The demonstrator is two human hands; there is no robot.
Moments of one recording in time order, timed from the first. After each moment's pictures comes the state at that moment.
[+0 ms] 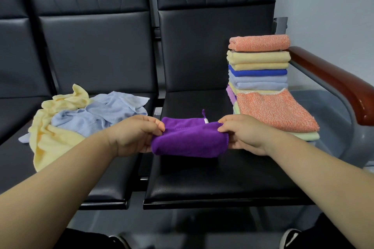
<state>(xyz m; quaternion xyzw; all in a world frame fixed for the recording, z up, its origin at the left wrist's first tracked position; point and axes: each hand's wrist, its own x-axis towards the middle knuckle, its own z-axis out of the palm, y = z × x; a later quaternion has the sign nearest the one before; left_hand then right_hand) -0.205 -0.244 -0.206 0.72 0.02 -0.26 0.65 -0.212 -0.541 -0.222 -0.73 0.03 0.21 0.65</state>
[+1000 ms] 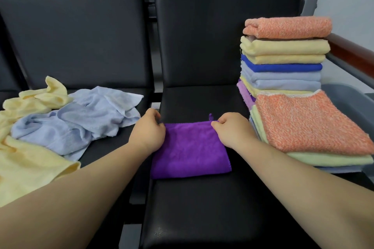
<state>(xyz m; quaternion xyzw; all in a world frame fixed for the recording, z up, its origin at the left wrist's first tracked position) -0.076 -0.260 -0.307 0.94 0.05 0.05 0.34 -0.090 -0.494 -0.291 -0.95 0.12 0.02 0.27</state>
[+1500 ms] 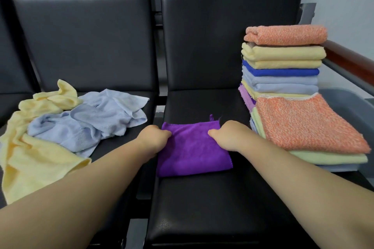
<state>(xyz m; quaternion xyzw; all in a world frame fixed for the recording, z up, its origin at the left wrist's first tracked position) -0.092 -0.259 -0.300 0.88 0.17 -0.11 0.44 -0.106 -0.481 -0.268 -0.96 0.13 0.16 0.18</state>
